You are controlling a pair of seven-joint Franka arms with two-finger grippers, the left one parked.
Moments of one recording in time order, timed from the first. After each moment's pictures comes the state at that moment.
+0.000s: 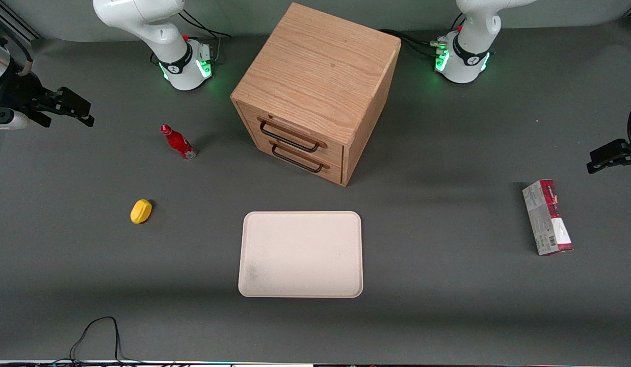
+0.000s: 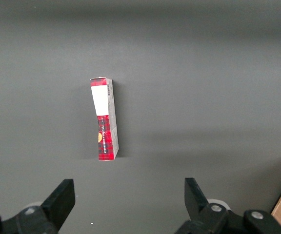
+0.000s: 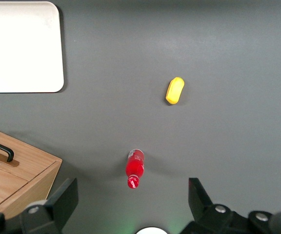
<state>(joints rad) 0.24 -0.18 -0.18 -1.74 -0.04 1.54 0.10</state>
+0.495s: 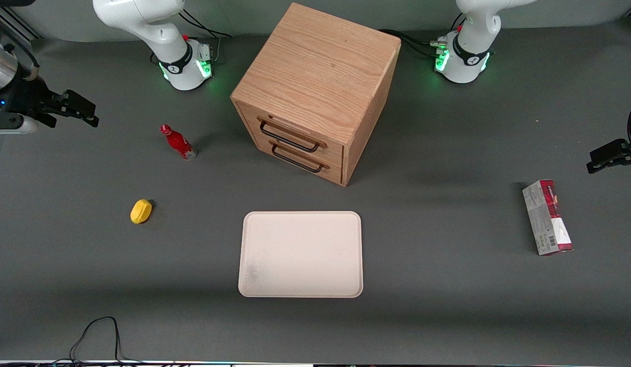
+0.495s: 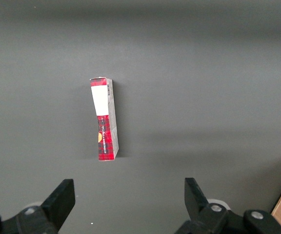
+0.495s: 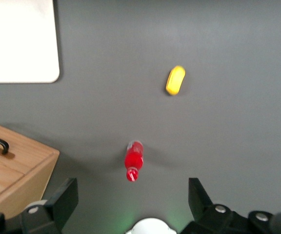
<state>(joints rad) 0.24 -0.17 -0.18 -1.77 -0.04 1.51 0.10</state>
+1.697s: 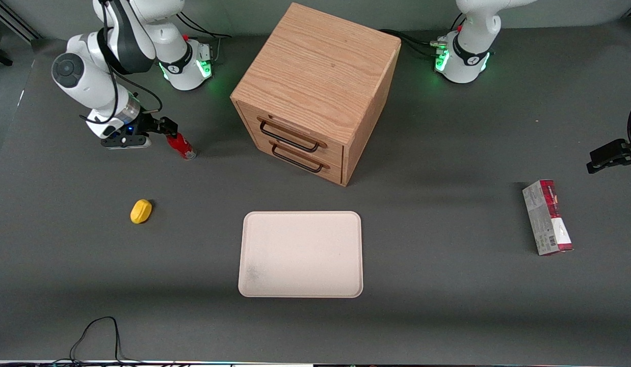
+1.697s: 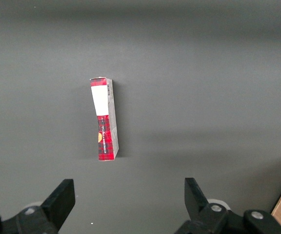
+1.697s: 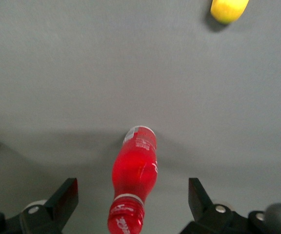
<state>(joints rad) 0.25 -0.36 -0.19 -2.73 -0.03 2.29 0.12</state>
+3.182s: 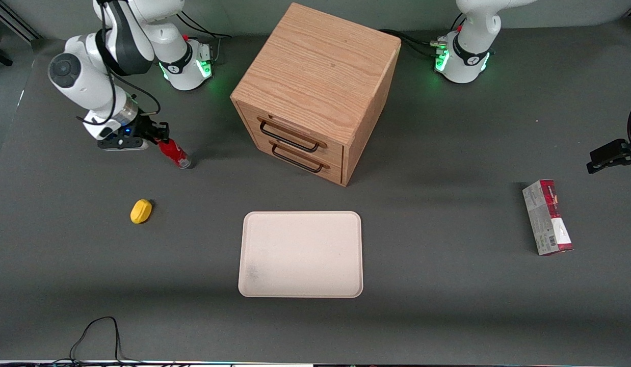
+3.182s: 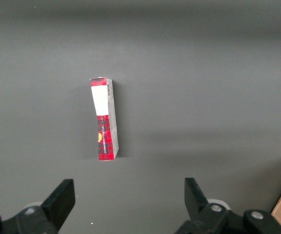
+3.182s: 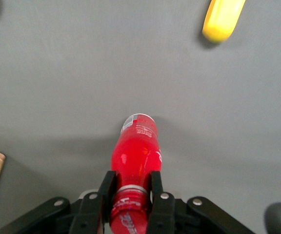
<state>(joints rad) 0.25 -0.32 -0.19 -2.61 -0.03 2.23 0.13</state>
